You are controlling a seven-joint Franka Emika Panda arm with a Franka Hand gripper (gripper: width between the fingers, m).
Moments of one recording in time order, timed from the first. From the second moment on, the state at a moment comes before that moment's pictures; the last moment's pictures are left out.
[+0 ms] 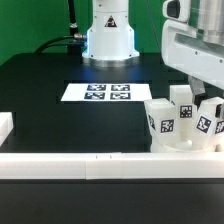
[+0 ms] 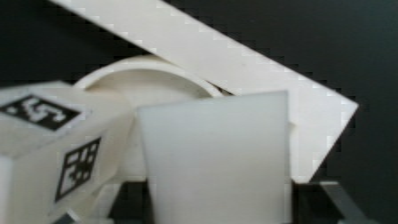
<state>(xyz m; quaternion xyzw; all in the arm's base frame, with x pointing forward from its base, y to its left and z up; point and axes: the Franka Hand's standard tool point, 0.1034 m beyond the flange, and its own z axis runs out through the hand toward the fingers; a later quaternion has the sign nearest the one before) 0.637 0.118 0.081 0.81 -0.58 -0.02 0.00</state>
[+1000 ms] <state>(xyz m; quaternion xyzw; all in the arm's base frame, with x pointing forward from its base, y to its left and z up) 0.637 0.117 0.079 0.47 -0.88 -0.01 -0.11</state>
